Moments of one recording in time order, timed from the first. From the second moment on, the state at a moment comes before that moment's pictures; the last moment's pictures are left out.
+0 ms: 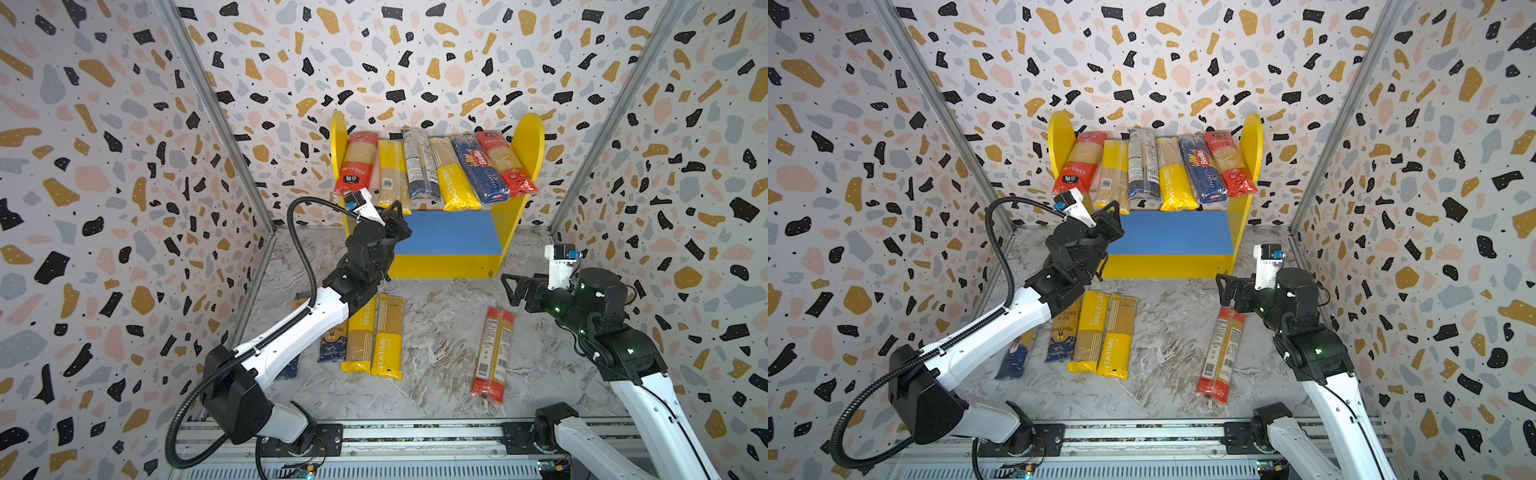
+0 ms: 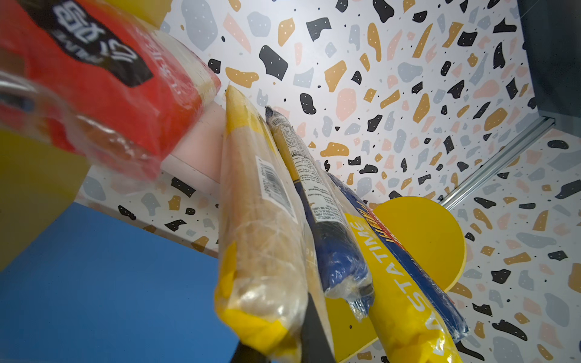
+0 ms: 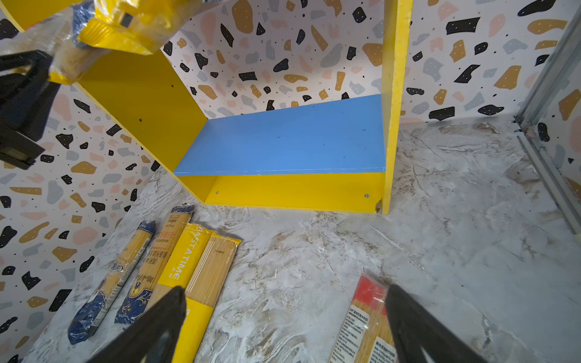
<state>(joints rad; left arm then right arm) -0.67 1.47 1.34 0.22 -0.40 -0.69 0.27 0.78 1.07 -0.66 -0.15 0.28</state>
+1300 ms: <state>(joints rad) -0.51 1.62 1.51 0.16 -0.23 -0.64 0.27 0.81 1.10 -0.66 -0.15 0.30</state>
